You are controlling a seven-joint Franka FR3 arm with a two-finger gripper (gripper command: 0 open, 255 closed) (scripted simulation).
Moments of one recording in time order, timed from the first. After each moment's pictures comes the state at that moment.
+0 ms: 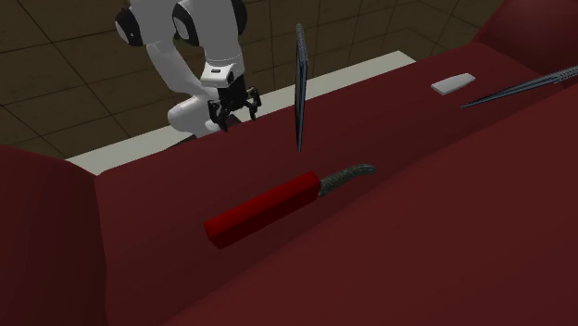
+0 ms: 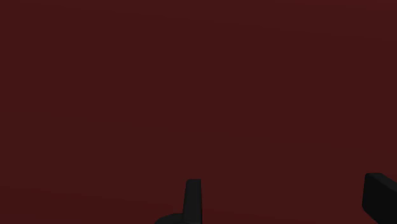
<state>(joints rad) 0.01 -0.81 0.05 -2.29 -0.03 1.60 0.17</state>
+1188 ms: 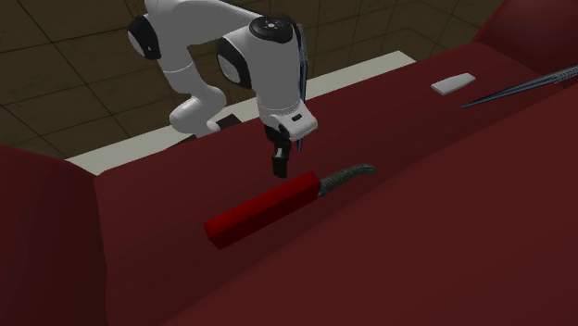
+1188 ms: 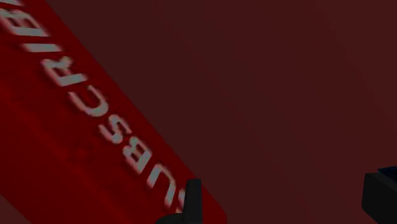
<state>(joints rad) 0.20 -0.15 -0.15 -1.73 -0.02 1.65 -0.67</state>
